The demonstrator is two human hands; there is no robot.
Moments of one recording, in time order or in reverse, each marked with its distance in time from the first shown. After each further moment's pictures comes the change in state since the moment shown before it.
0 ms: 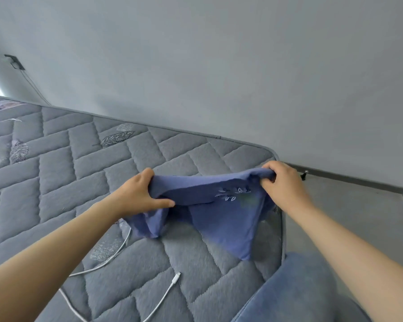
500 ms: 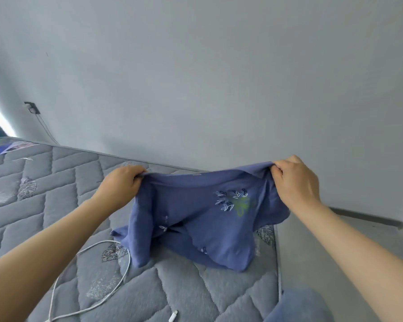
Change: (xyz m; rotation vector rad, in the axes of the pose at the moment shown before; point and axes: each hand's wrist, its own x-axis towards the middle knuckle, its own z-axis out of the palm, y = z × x) left_hand 0.012 0.035 -0.094 0.158 0.418 0.106; right_hand 0.032 -0.044 -0.081 -0.322 0.297 -0.021
